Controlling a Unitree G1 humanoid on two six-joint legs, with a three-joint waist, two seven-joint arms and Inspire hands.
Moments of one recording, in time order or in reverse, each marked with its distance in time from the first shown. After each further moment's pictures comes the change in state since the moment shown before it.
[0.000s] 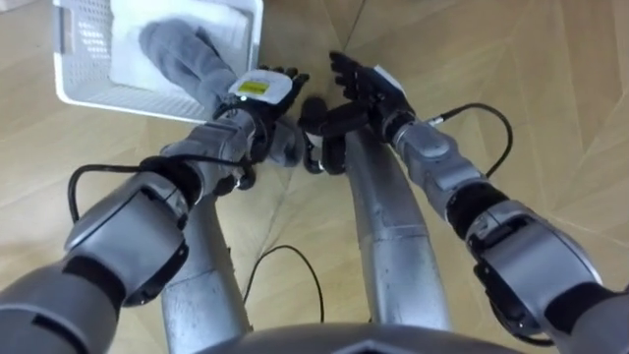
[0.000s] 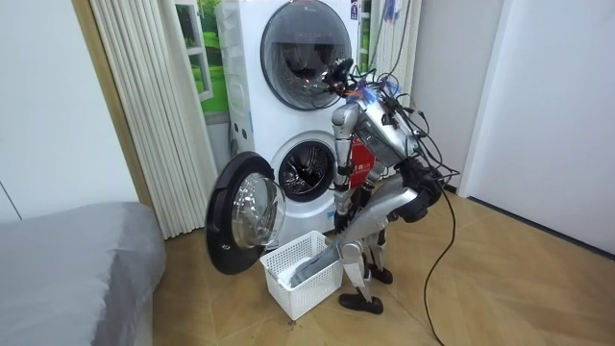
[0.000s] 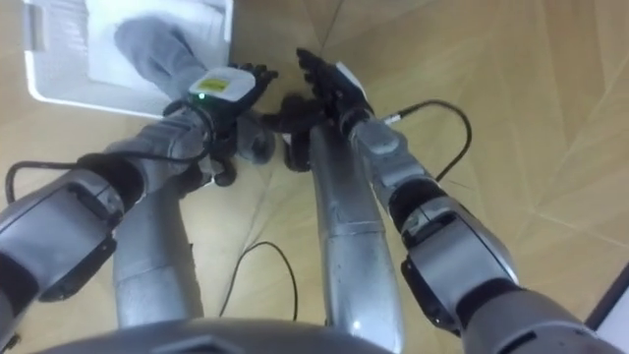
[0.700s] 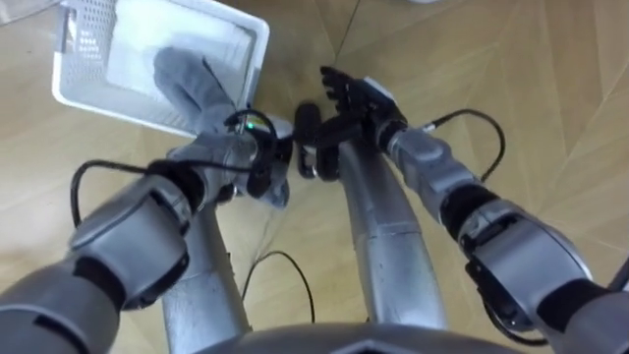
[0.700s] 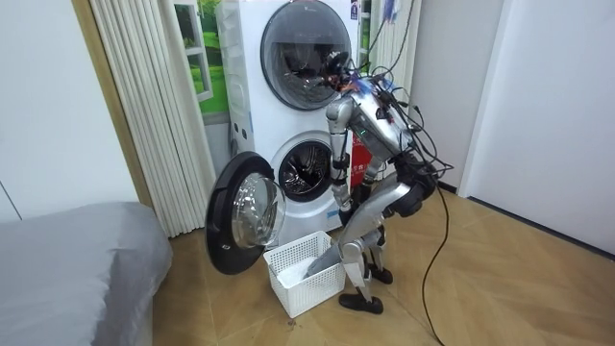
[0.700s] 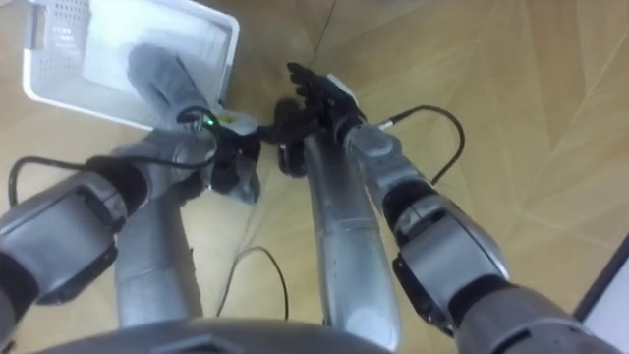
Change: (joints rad) left arm 0.050 -0.027 -0.115 0.016 -0.062 0.023 -0.280; right arm 0.021 0.032 -0.010 0.109 0.006 0.020 0.051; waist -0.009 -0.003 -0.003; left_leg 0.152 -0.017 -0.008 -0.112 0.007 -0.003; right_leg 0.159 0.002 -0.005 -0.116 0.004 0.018
